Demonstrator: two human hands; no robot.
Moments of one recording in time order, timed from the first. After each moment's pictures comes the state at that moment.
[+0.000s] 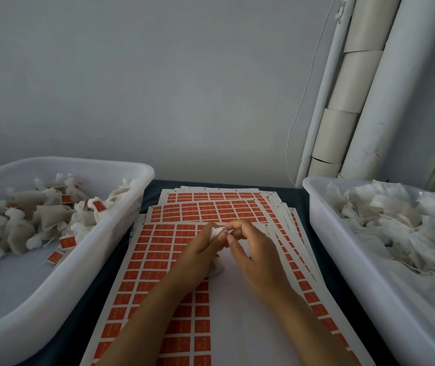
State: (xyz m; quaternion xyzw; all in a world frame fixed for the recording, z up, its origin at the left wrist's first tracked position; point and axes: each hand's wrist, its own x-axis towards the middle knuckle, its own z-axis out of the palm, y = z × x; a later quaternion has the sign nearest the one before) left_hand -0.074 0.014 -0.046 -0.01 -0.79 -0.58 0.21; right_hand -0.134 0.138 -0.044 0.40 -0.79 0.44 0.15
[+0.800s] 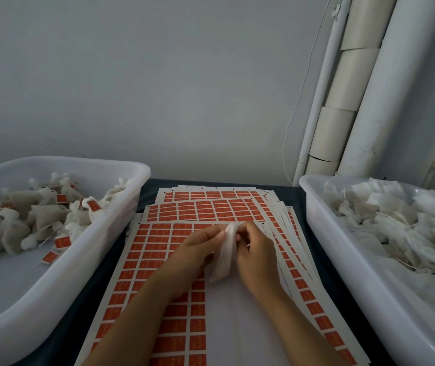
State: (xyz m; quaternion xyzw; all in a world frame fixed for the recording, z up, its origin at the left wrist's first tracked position) left_hand -0.069 0.019 -0.030 0.01 -0.69 -0.72 0.07; right_hand -0.138 0.132 -0.052 0.28 -0.81 0.49 0.16
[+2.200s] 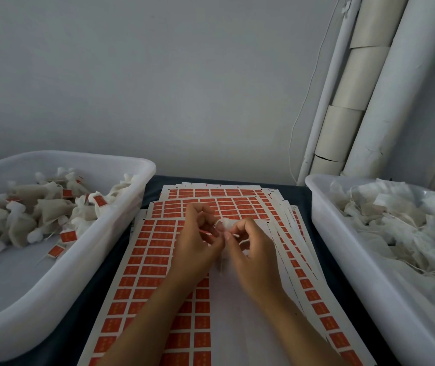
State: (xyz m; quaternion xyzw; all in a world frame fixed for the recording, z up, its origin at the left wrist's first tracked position) left_hand -0.077 0.023 -0.043 0.06 -0.77 -0.52 0.36; right_hand -0.118 0.130 -0.044 0.35 -0.75 0.53 0.16
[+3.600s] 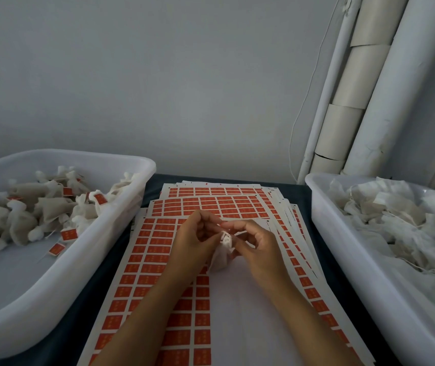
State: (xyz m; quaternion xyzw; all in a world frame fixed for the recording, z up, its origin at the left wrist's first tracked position) left_hand -0.073 0.016 -0.042 0.05 -0.76 -0.57 0.32; right_hand -0.133 0.138 -0.043 0.33 -0.71 0.62 -0.03
